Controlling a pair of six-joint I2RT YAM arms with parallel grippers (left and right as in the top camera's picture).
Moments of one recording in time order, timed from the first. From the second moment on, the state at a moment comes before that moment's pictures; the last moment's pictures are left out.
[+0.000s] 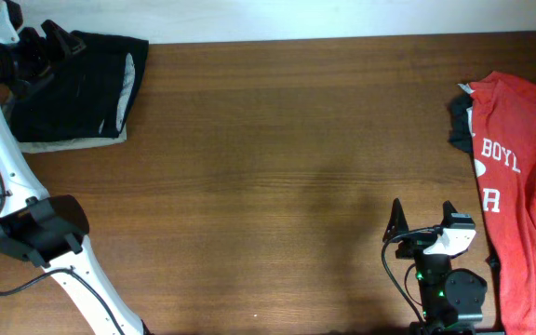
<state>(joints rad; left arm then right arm) 0.41 2.36 2.80 -1.46 0.58 -0.17 -0.02 0.01 0.01 -0.07 0.01 0.13</state>
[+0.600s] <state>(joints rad) 0.41 2.36 2.80 -1.46 0.58 -0.17 -0.02 0.01 0.01 -0.07 0.01 0.14</state>
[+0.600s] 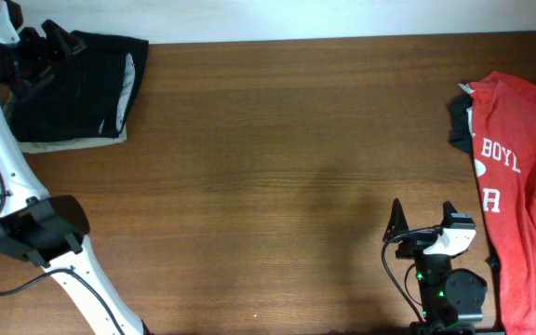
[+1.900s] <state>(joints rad) -0.09 1.26 1.89 -1.47 0.38 -0.17 -0.02 0.01 0.01 -0.07 0.02 0.13</state>
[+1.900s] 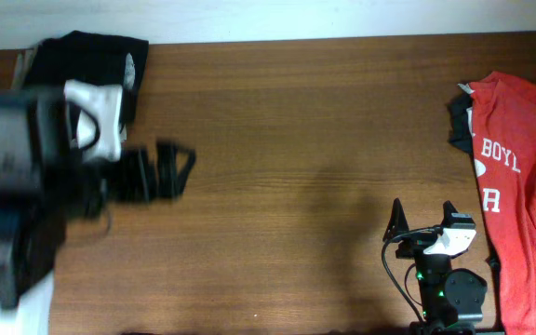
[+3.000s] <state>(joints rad) -0.06 0.06 0.03 0.15 0.14 -0.05 -0.02 0.01 0.01 -0.07 0.02 0.13</state>
